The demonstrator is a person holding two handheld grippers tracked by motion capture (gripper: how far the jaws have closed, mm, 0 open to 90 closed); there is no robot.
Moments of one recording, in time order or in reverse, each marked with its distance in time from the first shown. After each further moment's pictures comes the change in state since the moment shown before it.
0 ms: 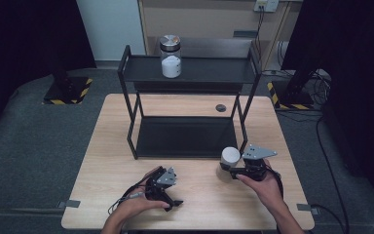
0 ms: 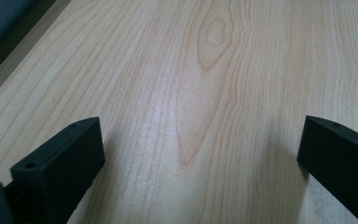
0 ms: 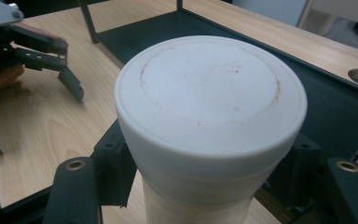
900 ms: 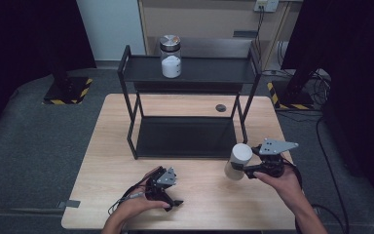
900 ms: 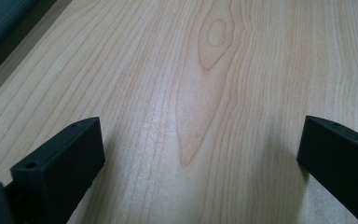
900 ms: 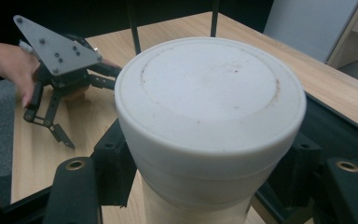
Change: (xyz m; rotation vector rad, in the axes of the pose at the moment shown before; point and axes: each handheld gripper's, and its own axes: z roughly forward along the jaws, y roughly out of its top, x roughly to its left) left arm -0.001 0.000 0.000 0.001 0.003 -0.002; right arm -0.033 0.039 -0.052 -0.026 0.155 -0.057
